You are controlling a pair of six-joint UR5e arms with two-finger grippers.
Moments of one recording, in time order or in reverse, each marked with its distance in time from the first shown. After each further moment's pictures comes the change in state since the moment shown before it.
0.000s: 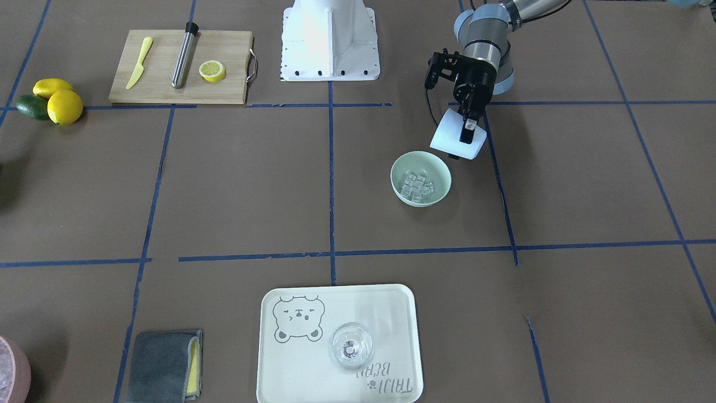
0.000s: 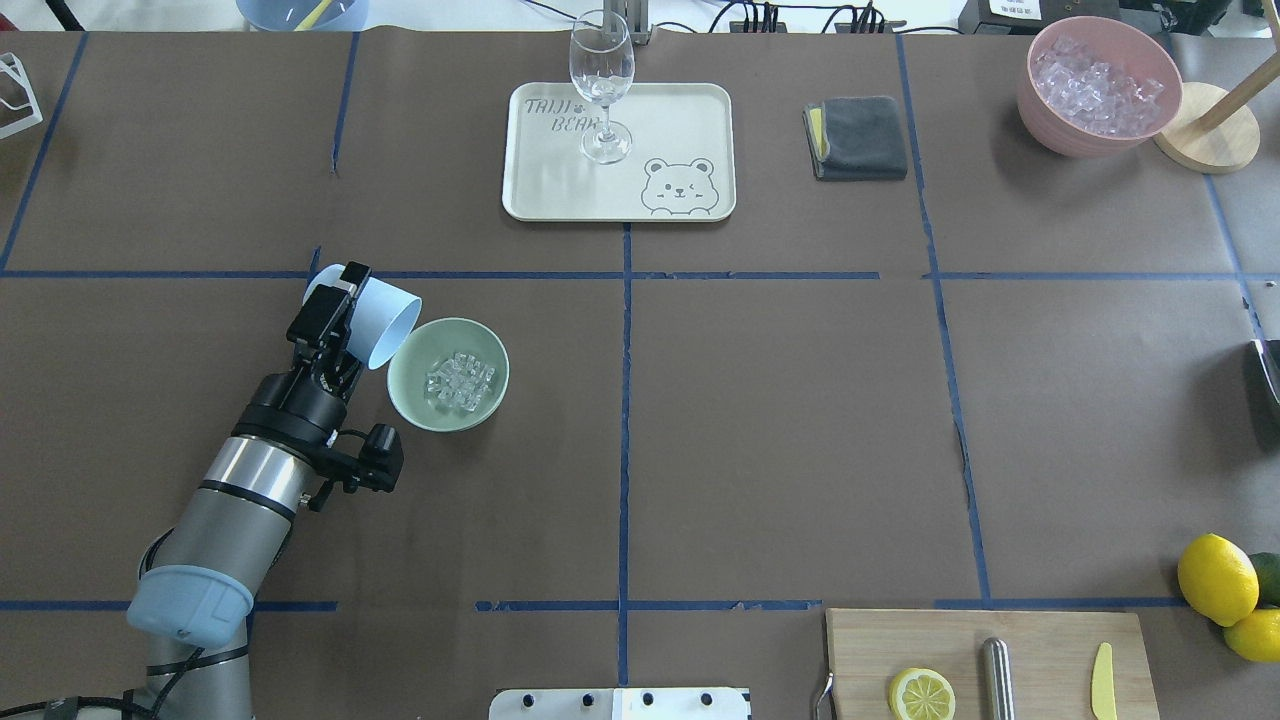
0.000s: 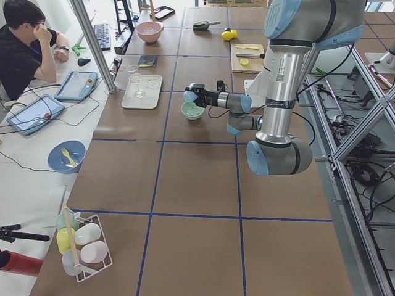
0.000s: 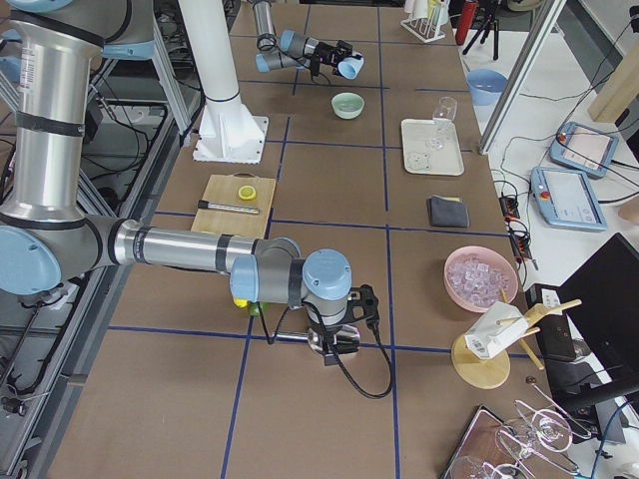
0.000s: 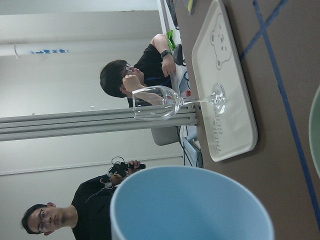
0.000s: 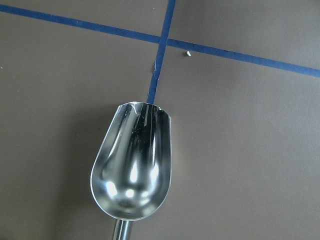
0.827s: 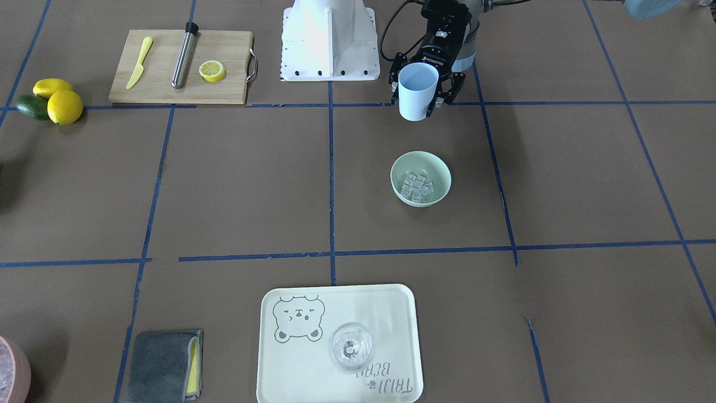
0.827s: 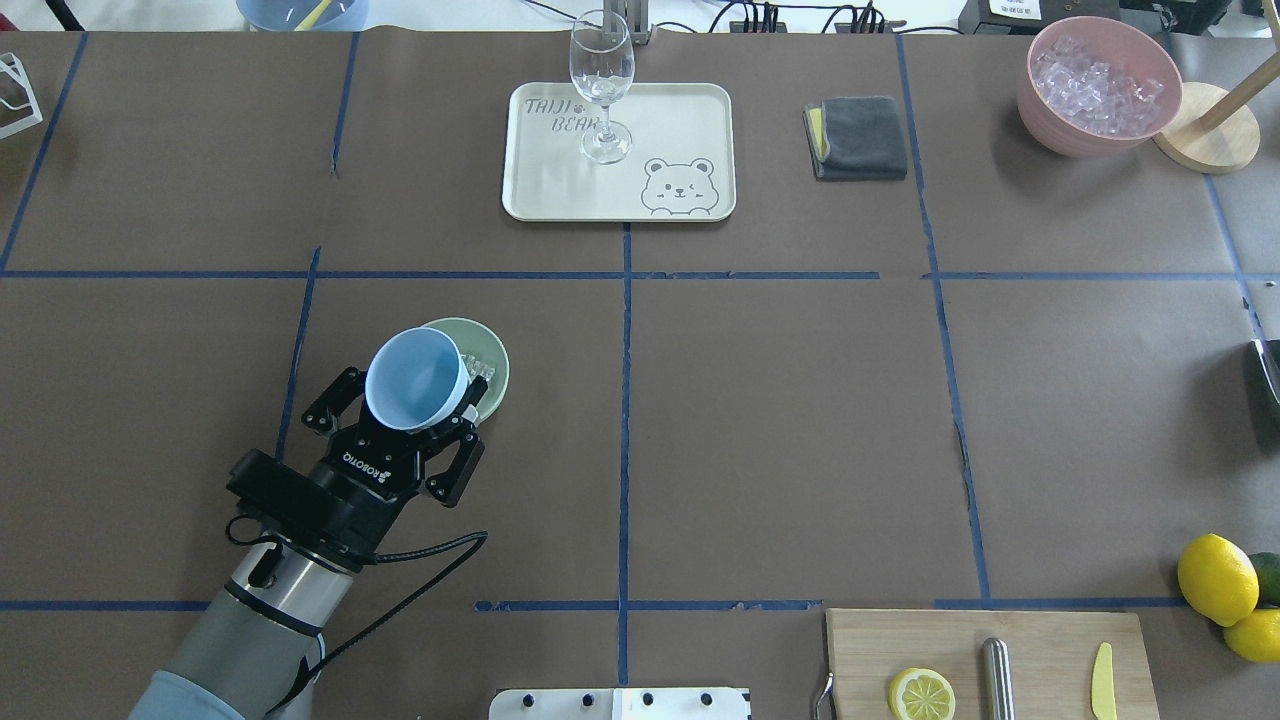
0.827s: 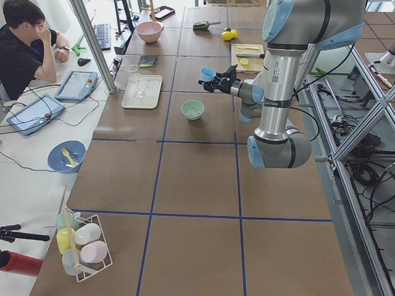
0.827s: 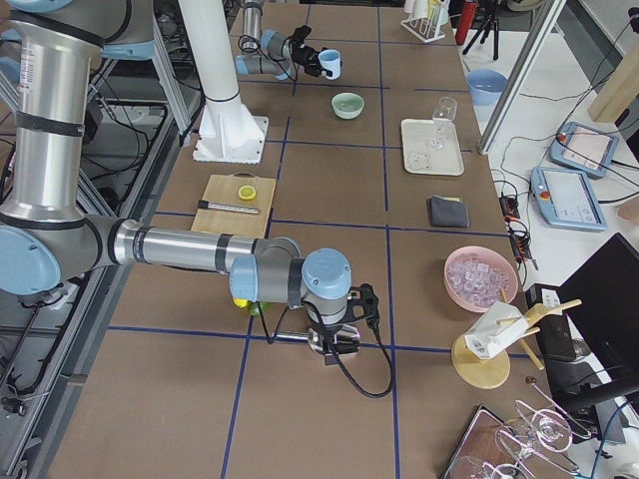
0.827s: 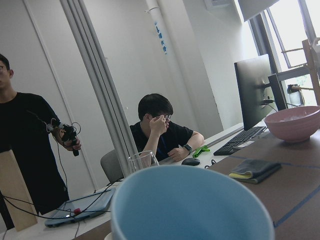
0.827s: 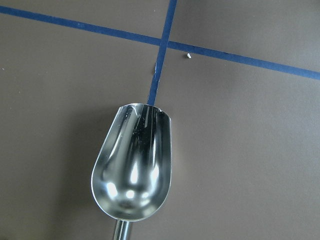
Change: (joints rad) left arm 0.139 -0.088 -0.061 -0.080 0.007 -1.189; right arm 0.004 0.000 0.004 0.002 0.001 -0.002
